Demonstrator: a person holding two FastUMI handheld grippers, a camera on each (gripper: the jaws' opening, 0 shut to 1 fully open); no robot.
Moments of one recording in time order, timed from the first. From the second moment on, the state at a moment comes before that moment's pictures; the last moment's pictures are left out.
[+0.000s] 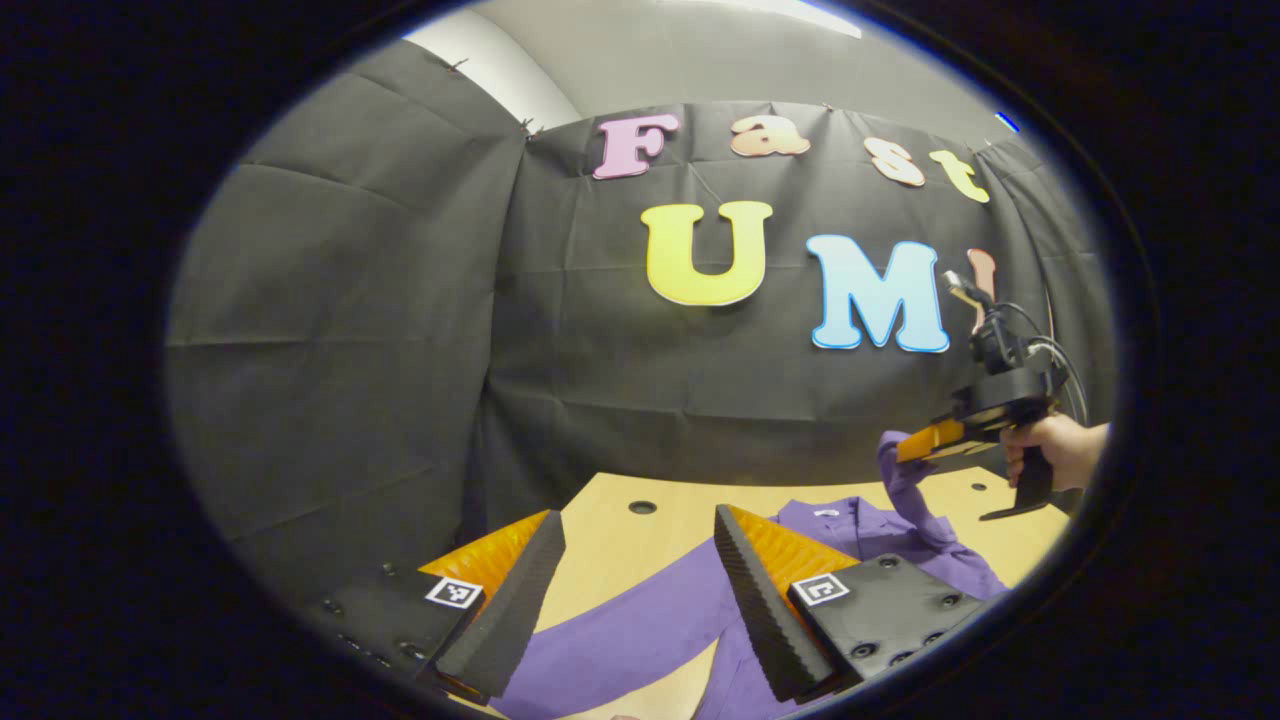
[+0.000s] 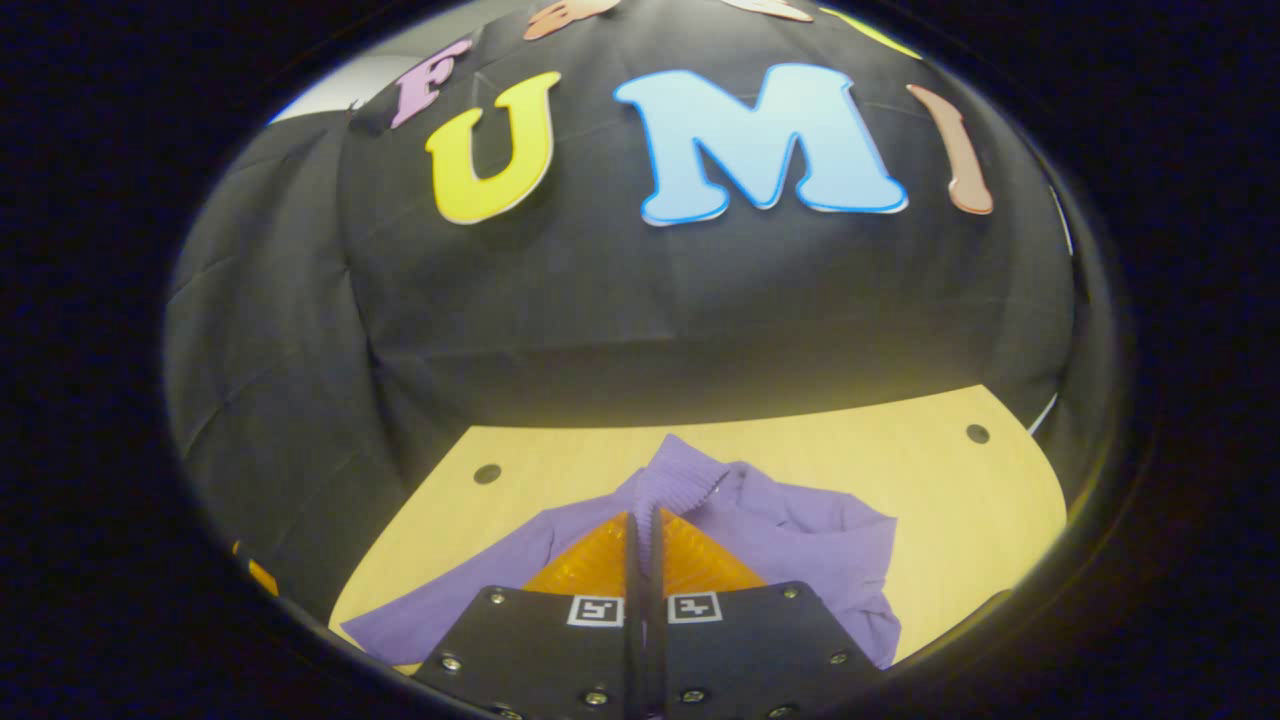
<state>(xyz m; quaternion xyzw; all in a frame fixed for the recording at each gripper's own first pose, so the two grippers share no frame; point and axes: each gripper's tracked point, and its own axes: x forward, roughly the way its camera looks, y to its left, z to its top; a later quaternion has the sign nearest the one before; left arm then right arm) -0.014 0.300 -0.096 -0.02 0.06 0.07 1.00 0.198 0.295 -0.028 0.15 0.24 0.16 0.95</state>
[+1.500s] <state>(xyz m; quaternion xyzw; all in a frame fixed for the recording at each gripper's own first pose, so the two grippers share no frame) -0.070 0.350 -0.228 -0.08 0.20 0.23 0.95 0.104 0.348 -0.053 0.03 0.21 0.24 0.95</state>
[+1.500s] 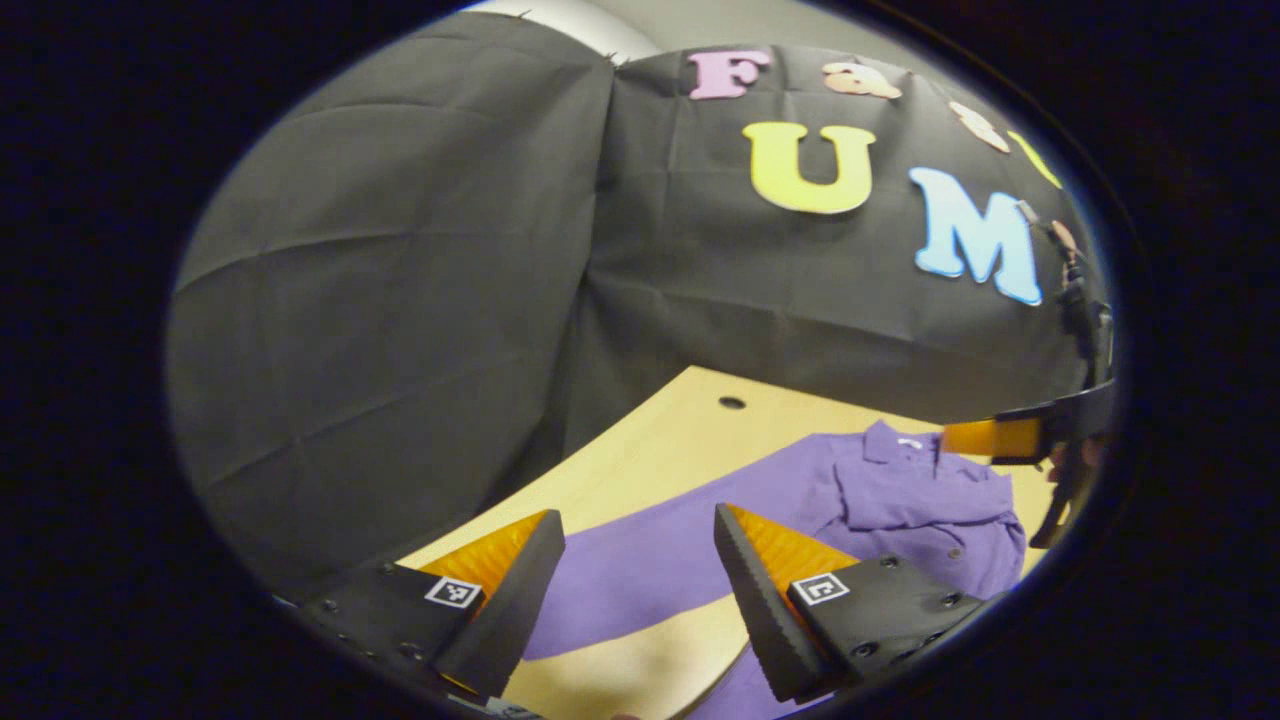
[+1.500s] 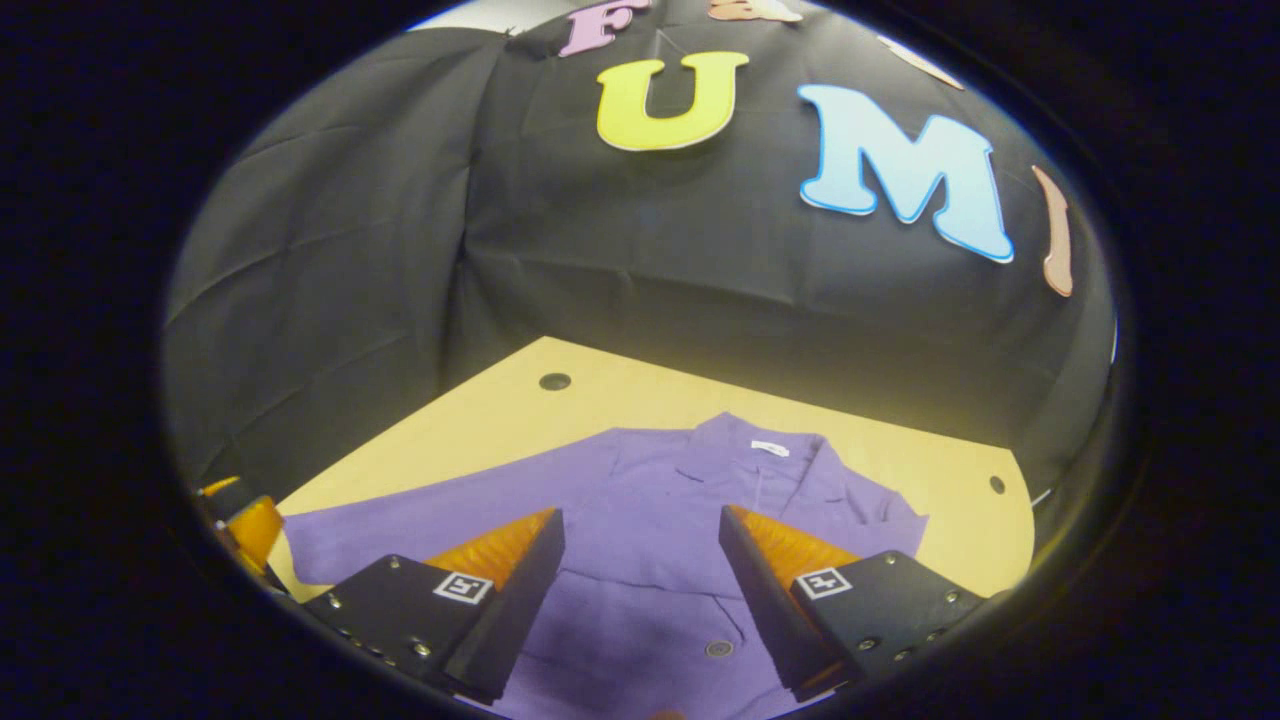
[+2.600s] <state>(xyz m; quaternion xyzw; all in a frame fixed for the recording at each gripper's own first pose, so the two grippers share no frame) -0.101 0.411 -0.364 -0.11 0.36 0.34 0.86 0.032 0.343 -0.047 0.05 0.23 0.26 0.94</state>
